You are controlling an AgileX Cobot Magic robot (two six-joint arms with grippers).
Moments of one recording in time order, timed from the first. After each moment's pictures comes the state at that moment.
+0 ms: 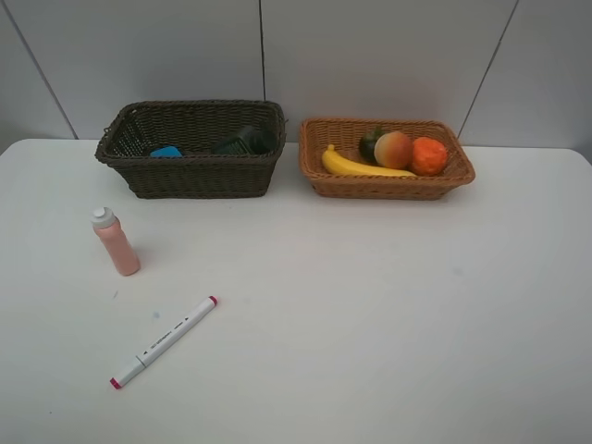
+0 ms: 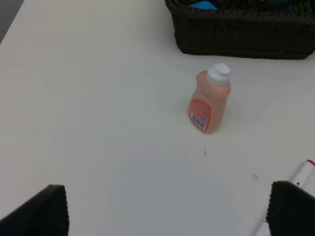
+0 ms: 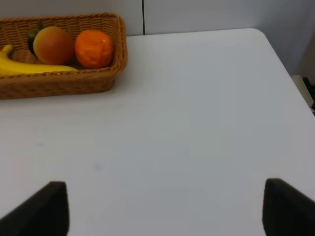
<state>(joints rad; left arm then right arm) -0.06 -0.01 -0.51 0.06 1.07 -0.15 -0.08 0.00 -0.52 -0.08 1.06 0.04</state>
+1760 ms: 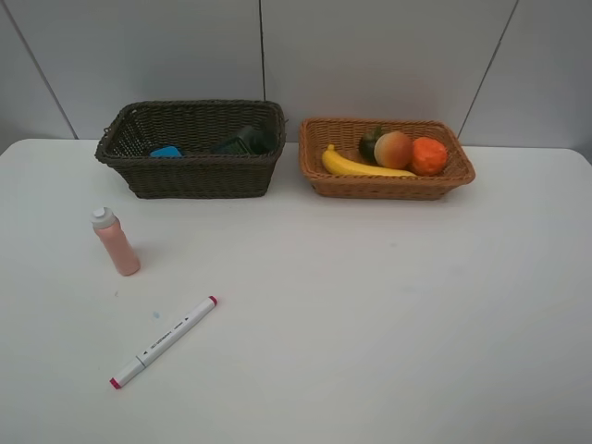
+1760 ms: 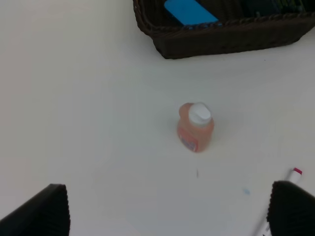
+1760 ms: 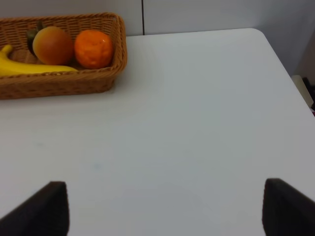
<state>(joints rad) -0.06 0.79 -0.98 0.00 1.03 0.02 -0.08 0.00 -0.52 -0.08 1.06 0.04</state>
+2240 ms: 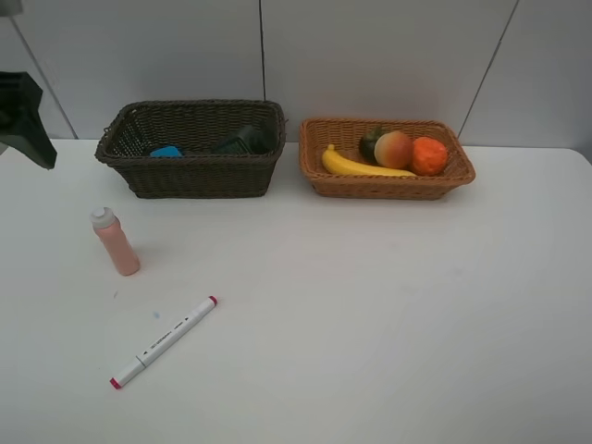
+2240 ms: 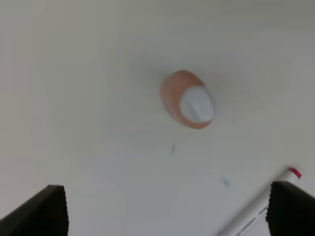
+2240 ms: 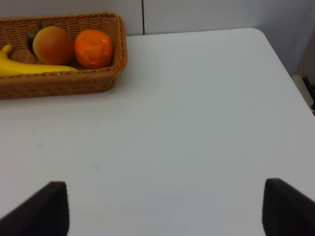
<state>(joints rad) -0.11 1.32 -1.05 0.00 0.96 -0.25 -0.08 0.00 -0.52 -0.08 1.06 0.04</state>
